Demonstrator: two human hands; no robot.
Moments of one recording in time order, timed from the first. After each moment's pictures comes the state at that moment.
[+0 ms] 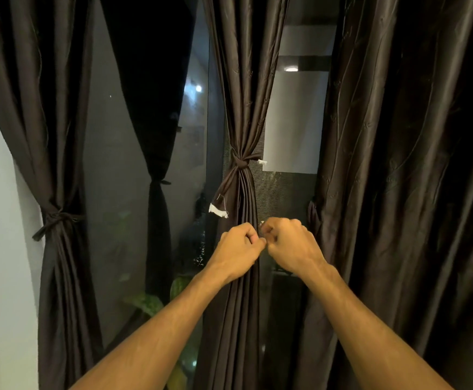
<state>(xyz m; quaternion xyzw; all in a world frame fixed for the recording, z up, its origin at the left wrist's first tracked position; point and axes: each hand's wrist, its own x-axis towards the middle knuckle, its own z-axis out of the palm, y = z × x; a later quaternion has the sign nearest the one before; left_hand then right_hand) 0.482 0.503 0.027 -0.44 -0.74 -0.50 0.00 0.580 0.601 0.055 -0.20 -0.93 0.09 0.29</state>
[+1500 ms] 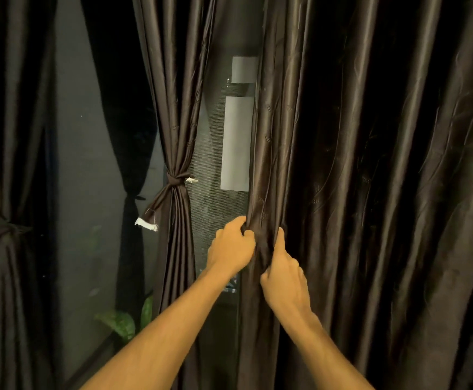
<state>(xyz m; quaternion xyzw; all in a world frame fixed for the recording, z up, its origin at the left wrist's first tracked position) 0.587 0.620 0.073 -0.34 -0.80 -0.50 0.03 0.675 0.689 0.030 -0.28 -0.87 0.16 0.37</state>
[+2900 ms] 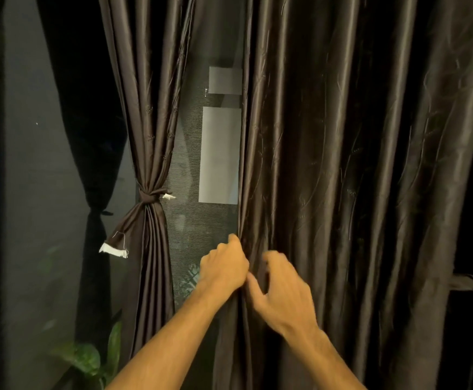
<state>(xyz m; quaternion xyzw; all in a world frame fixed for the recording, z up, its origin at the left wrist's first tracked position) 0.581 0.635 0.084 -0.39 -0.87 -0.28 0.13 0.672 0.712 0.026 -0.19 -0.85 0.02 0.48</state>
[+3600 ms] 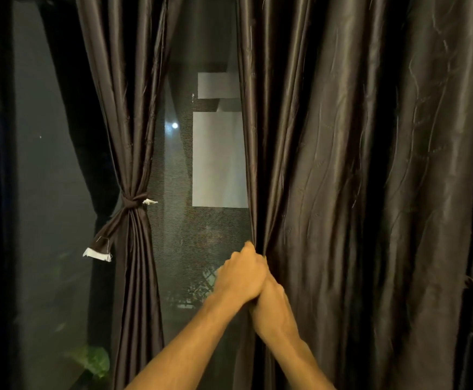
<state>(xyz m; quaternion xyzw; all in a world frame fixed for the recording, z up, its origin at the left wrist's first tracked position) 0.633 0.674 0.079 -0.41 -0.83 -0.37 0.07 0.675 0.743 0.002 -0.21 -0.85 0.30 0.37</state>
